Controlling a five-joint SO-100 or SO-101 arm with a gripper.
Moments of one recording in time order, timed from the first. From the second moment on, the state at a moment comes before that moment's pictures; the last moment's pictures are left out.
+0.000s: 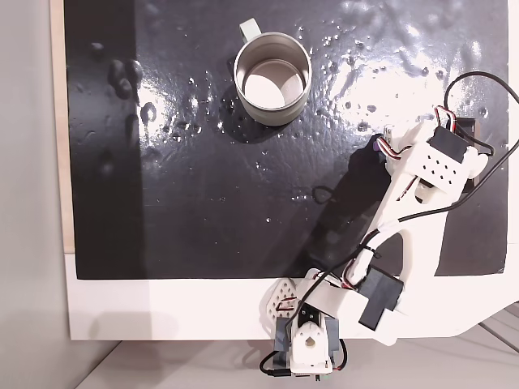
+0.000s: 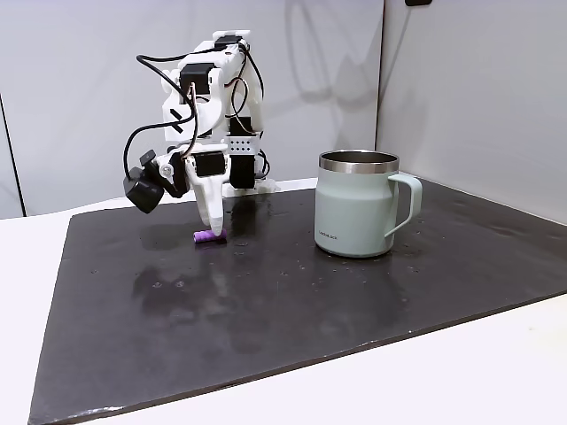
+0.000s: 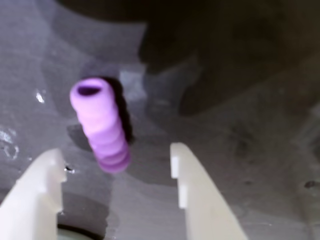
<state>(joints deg) 26.6 75.4 92.1 68.9 -33.8</state>
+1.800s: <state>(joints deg) 17.1 88.9 46.1 95.2 -16.9</state>
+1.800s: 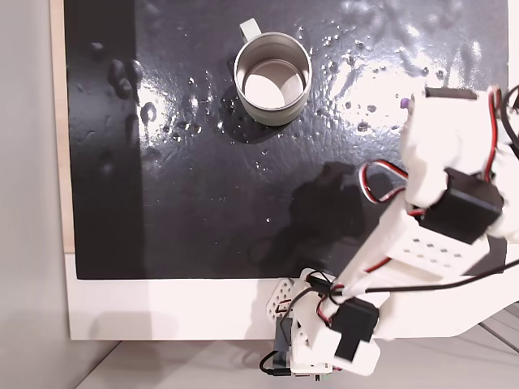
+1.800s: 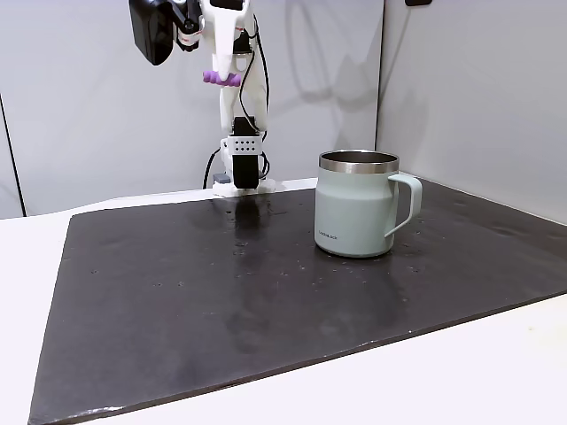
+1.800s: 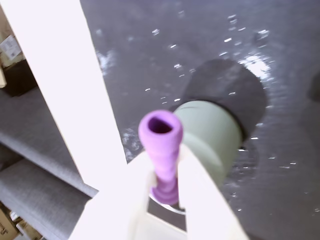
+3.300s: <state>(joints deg) -12.0 71.0 34.6 96.4 1.6</state>
